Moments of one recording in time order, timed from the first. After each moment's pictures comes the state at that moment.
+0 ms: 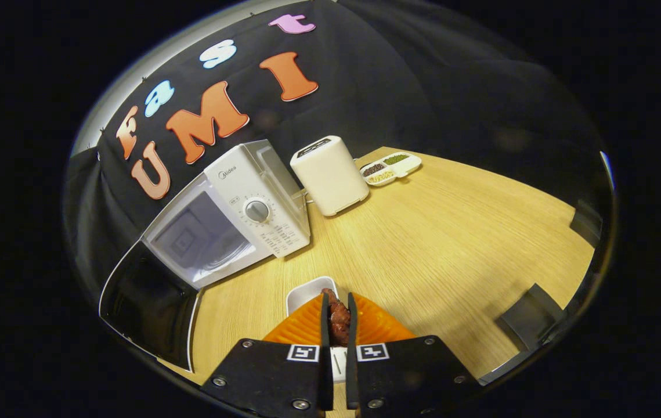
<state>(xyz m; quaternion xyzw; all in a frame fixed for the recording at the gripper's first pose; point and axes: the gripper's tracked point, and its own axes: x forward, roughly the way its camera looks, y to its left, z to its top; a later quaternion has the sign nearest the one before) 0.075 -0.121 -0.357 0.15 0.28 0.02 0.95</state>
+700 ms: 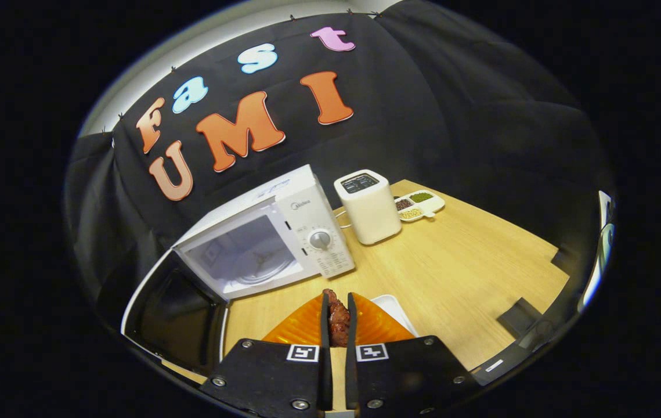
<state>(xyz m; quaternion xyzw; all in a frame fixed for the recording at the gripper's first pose) 0.047 -0.030 -0.256 0.13 0.23 0.03 0.96</state>
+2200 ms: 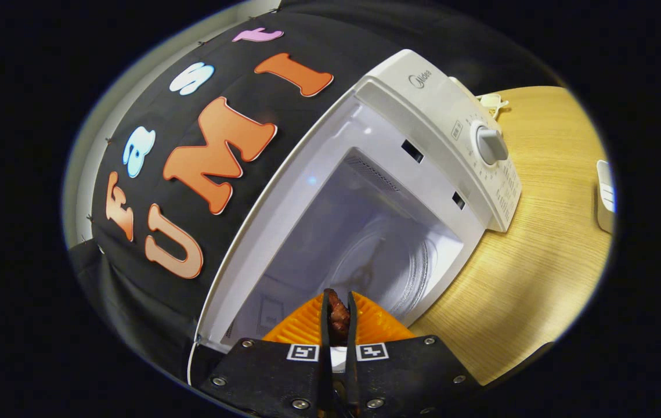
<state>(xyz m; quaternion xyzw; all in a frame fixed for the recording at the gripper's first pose) 0.236 0.198 -0.335 0.39 0.21 -0.01 0.90</state>
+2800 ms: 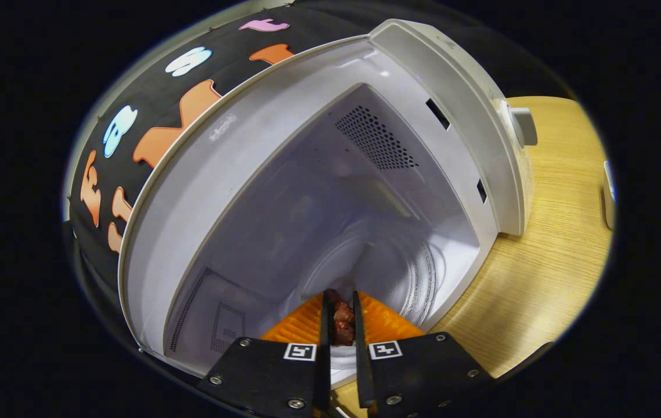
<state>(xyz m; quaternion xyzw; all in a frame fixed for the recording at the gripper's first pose) 0.275 0.204 -0.365 0.33 0.21 -0.06 0.92</state>
